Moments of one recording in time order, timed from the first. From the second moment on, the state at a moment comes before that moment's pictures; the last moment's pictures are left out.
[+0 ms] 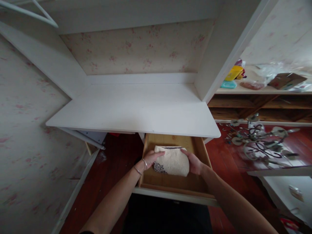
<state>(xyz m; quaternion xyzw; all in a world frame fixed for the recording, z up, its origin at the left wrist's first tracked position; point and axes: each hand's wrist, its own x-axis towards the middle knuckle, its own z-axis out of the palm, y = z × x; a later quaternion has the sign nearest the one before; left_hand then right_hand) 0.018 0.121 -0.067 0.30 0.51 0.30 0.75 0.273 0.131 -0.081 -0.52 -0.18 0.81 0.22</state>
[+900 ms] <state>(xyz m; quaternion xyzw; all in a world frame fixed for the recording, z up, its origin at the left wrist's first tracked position) 0.029 0.159 -0.072 0.72 0.64 0.12 0.25 0.264 0.149 -0.116 -0.56 -0.76 0.25 0.21</state>
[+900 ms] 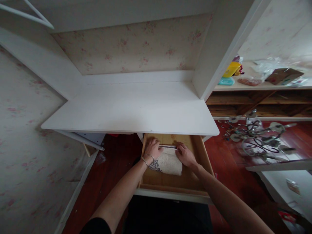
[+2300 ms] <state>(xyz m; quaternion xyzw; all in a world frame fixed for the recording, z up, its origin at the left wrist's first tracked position) 0.042 0.139 -0.131 0.87 0.47 0.01 0.15 0.237 0.120 -0.139 -0.46 -0.88 0.08 0.03</state>
